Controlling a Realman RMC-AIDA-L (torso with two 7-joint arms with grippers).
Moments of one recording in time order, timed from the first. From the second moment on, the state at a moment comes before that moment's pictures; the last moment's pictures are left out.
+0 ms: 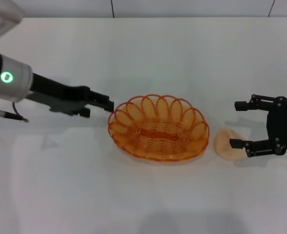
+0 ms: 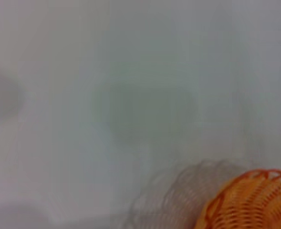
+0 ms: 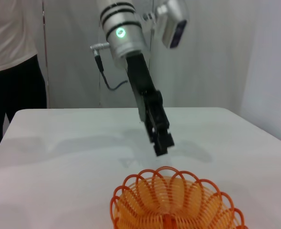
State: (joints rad) left arm -0.64 -2.05 1.00 1.00 2.37 1.53 -2.80; right arm 0.40 1.92 -1.16 -0.70 -1.62 -1.51 1.05
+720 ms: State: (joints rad) left arm -0.48 -2.08 0.93 1.03 2.03 1.58 -1.87; right arm 0.38 1.92 -1.13 -0.71 -1.62 -1.52 1.12
